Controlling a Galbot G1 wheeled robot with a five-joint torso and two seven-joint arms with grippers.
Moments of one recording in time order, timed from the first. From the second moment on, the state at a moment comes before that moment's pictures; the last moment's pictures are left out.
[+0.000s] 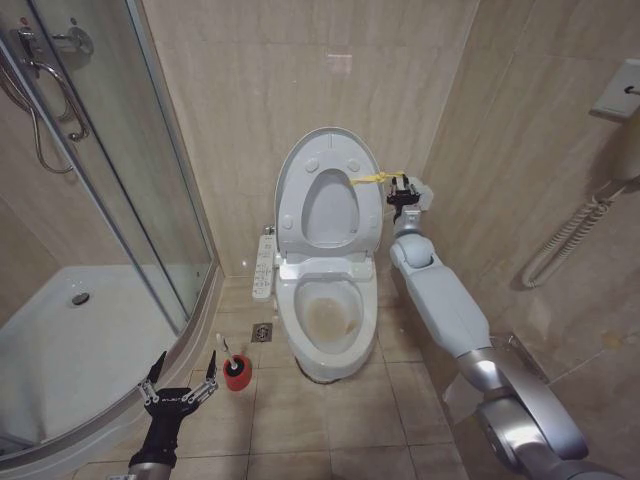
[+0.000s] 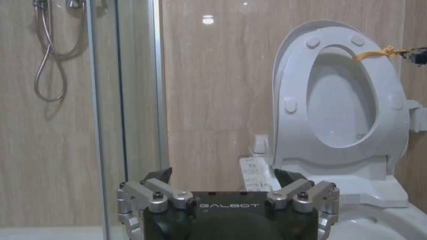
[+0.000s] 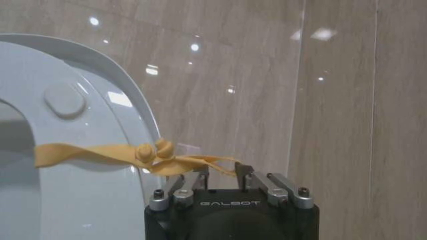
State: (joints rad) left arm 1.78 -1.24 -0.55 -2.13 -0.22 -0.29 -0.16; right arm -0.29 1.25 0.20 1.13 0.20 0.08 0.32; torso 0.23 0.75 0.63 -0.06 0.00
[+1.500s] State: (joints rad) left arm 1.78 -1.24 -0.55 -2.13 -0.22 -0.29 -0.16; right arm -0.51 1.15 0.16 1.44 0.30 0.03 0.32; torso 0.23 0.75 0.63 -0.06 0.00
